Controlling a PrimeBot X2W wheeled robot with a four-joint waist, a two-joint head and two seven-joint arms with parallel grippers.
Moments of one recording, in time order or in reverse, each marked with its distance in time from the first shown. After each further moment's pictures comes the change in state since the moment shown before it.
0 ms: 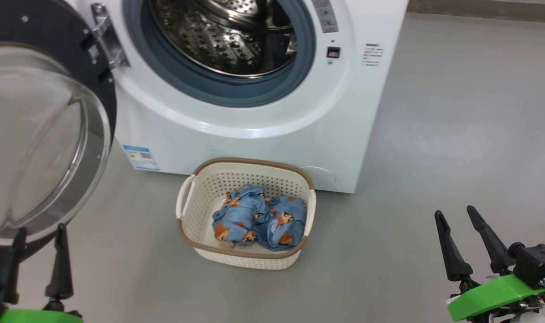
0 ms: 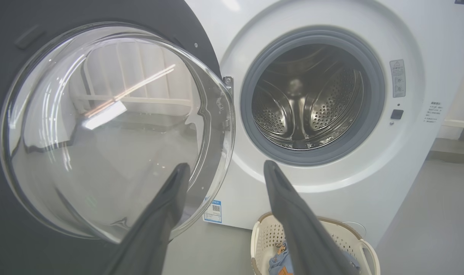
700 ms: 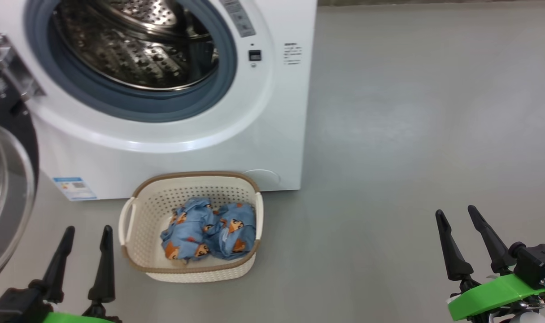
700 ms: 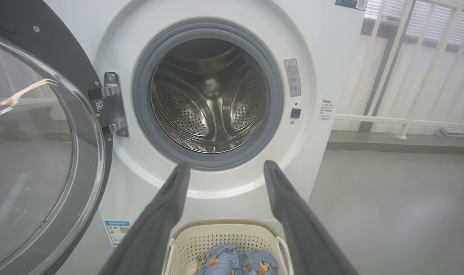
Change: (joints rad) left arm 0.038 -0.036 -0.131 -0.093 -0.024 0.000 0.000; right arm 0.000 0.006 -0.007 -0.001 0.000 0.000 0.000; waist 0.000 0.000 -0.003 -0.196
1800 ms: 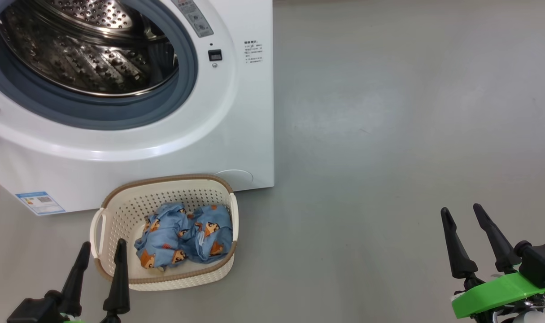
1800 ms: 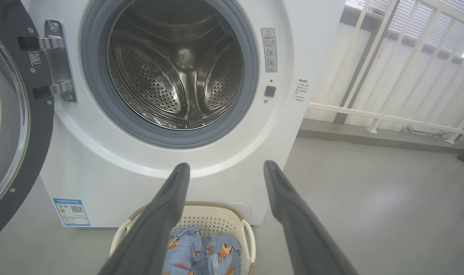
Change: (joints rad) left arm 0.030 -0.035 -0.046 0.025 -0.062 0.000 0.000; right arm 0.000 0.003 -0.021 0.000 0.000 0.000 0.000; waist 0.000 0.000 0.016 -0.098
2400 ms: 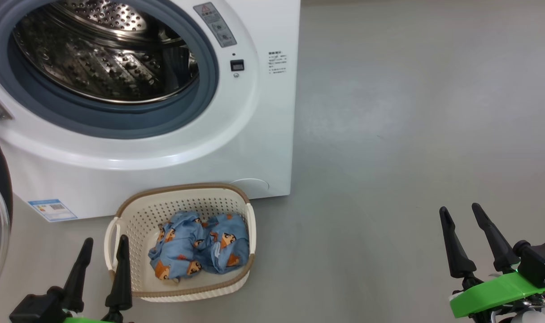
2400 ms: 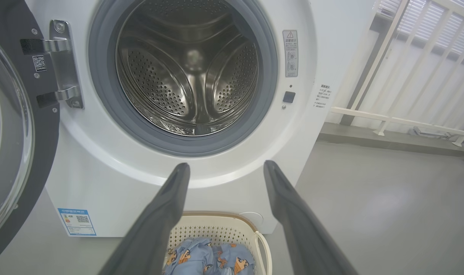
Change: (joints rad) left arm -0.014 -0.001 -0.010 0.003 -0.001 0.000 0.000; right arm -0.001 0.007 -0.002 -0.003 0.000 0.000 0.000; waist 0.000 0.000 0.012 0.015
